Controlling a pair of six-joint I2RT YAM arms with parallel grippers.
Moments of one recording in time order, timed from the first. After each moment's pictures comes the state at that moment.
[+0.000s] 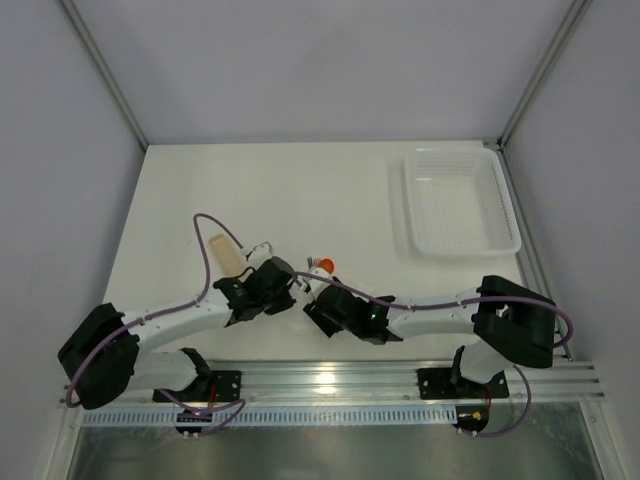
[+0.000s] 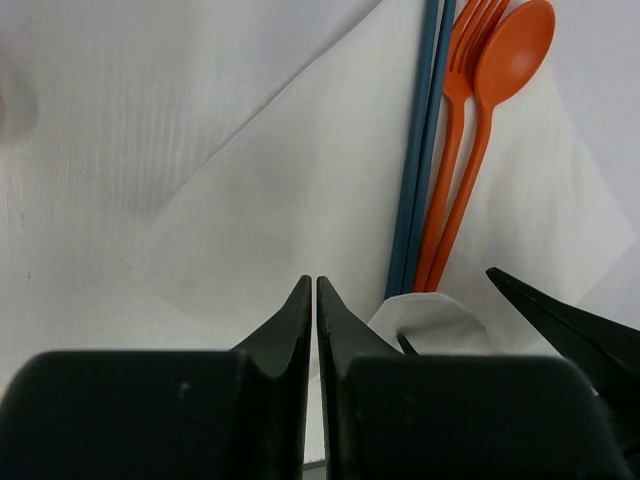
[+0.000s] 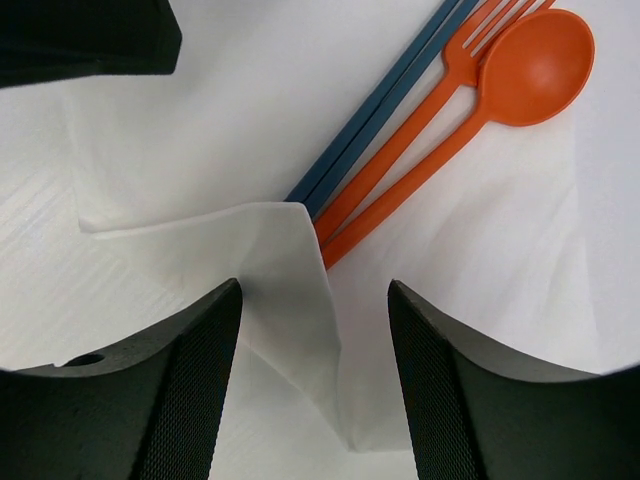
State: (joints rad) left arm -0.87 1.25 0.61 -0.33 -0.27 -1.10; right arm 1.19 1.53 0.68 0.02 0.36 0.20
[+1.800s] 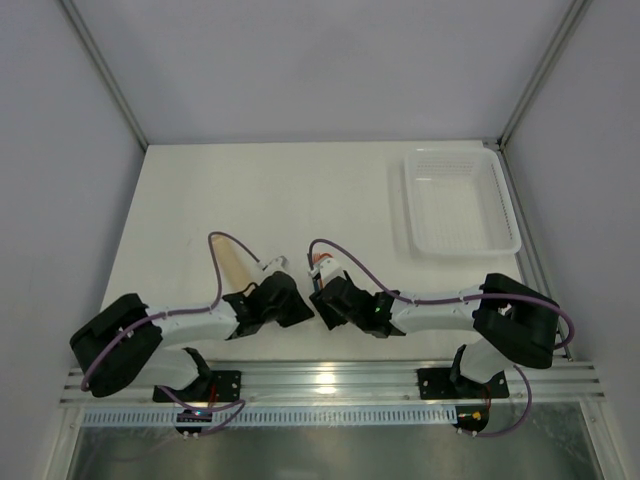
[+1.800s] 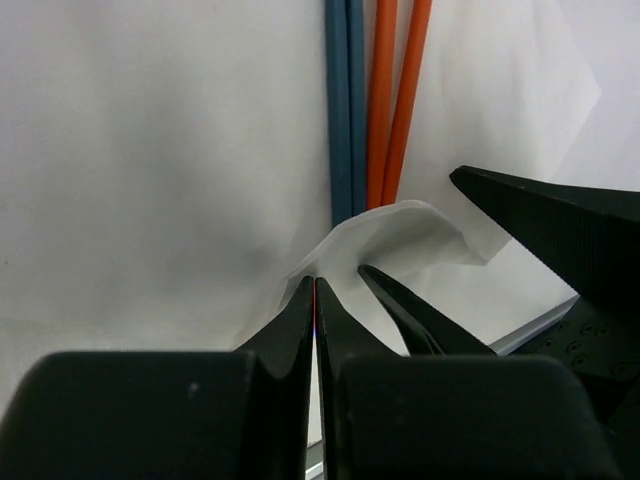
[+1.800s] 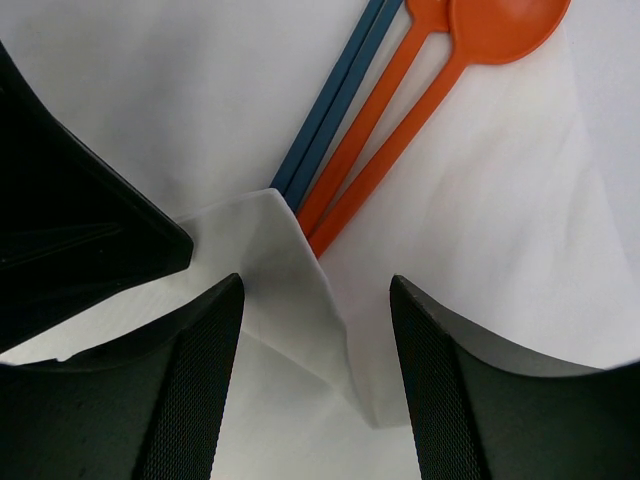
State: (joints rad) left arm -0.92 1.32 0.43 0.09 -0.08 -1.13; right arm 1.13 1.52 0.66 0.04 0.34 0.31
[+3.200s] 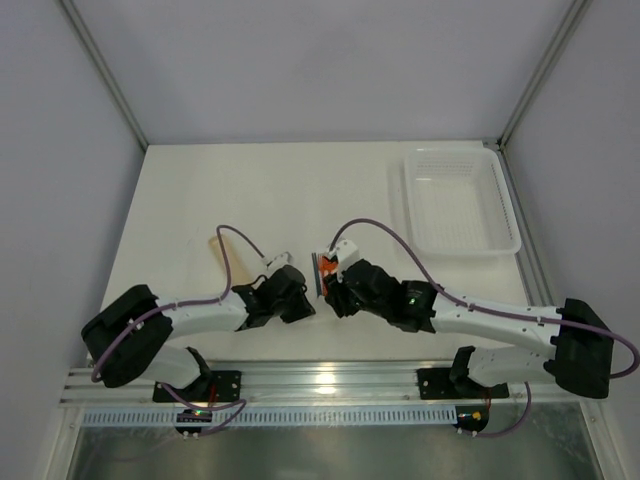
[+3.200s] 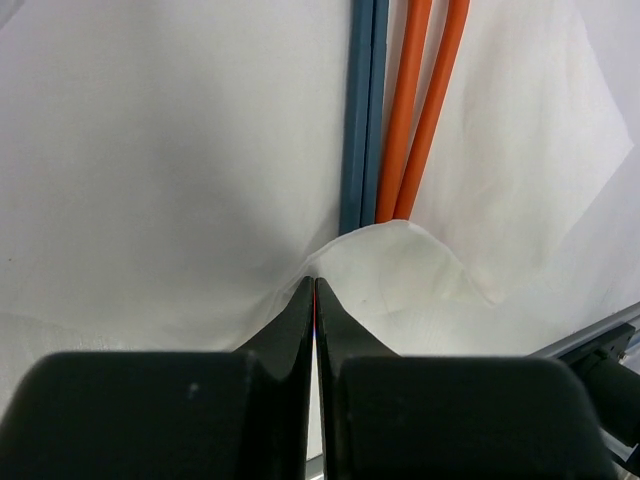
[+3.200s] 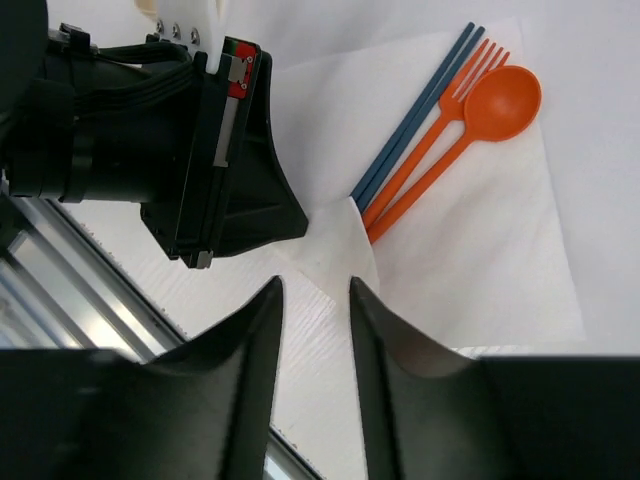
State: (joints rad) left arm -0.92 1.40 0.54 -0.02 -0.11 -1.13; right arm 1.11 1.21 0.76 -0.22 0.25 0.34
